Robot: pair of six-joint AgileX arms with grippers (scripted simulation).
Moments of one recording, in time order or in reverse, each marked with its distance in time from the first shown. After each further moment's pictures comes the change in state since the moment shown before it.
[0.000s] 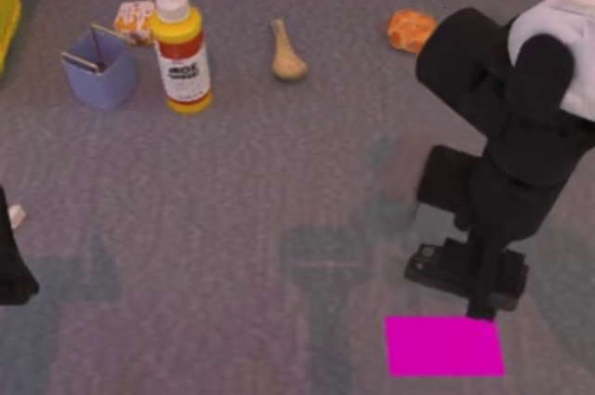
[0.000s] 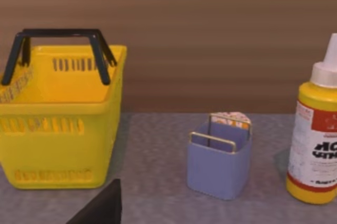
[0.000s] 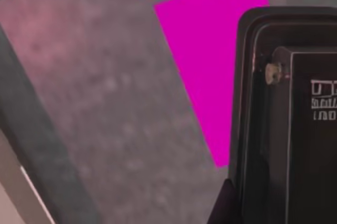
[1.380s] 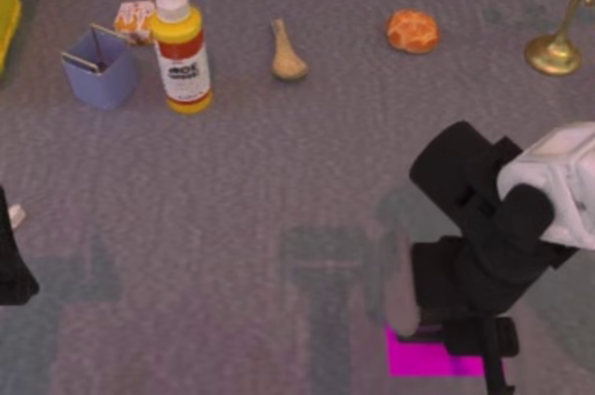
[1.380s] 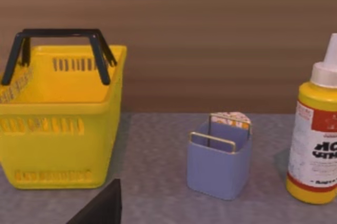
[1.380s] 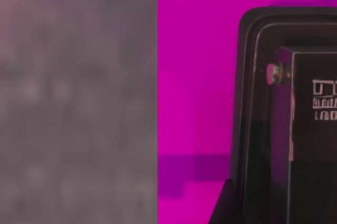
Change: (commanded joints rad) left arm 0.000 0.000 0.000 0.000 0.000 0.000; right arm 0.034 0.025 -0.372 0.493 0.054 -0.345
